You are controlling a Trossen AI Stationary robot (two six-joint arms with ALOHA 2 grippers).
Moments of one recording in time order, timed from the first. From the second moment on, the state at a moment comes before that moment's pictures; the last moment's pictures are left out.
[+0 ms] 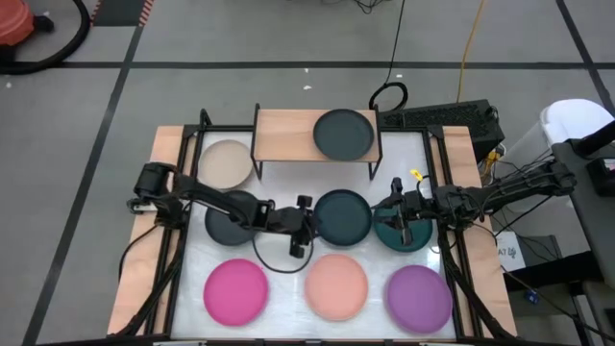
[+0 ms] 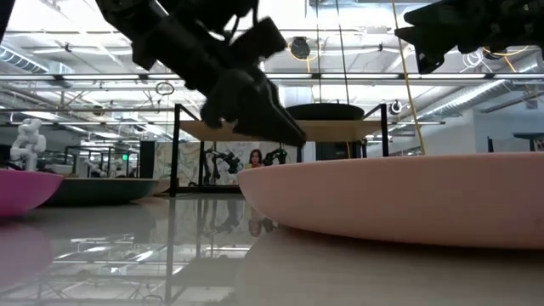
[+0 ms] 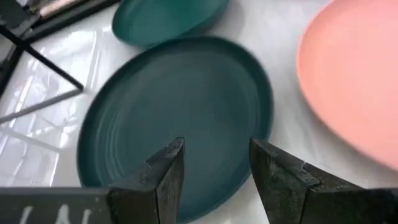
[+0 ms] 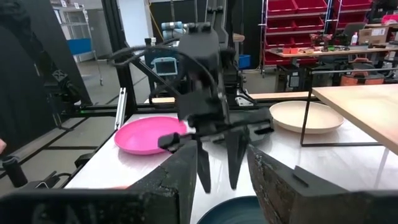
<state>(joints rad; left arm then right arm) -0.15 1.82 0.98 0.23 -0.17 0.28 0.22 0.64 0.23 0.38 0.13 0.09</state>
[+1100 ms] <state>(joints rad) -0.14 1.96 0.99 0.22 -0.27 0.66 0.22 0.65 0.23 0.34 0.13 0.07</state>
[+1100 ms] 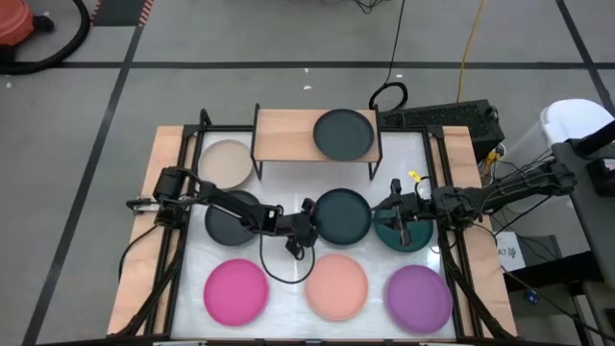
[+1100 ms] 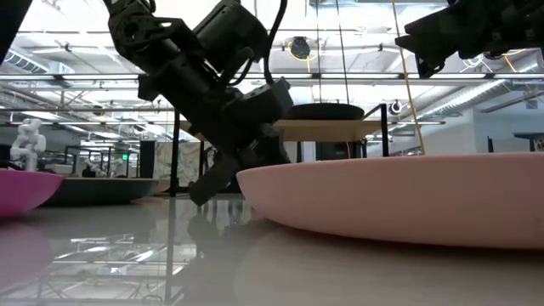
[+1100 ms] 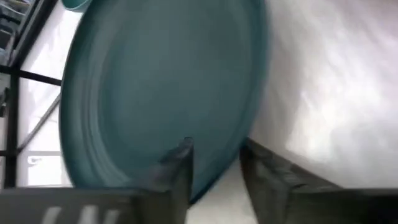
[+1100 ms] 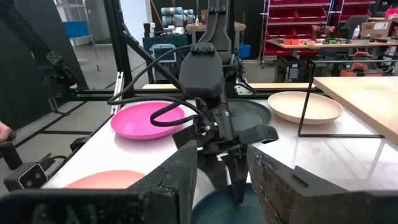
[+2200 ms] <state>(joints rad) 0.30 1.81 1.67 -0.63 -0.15 1.04 0.22 0.66 0.23 0.41 0.03 0.11</state>
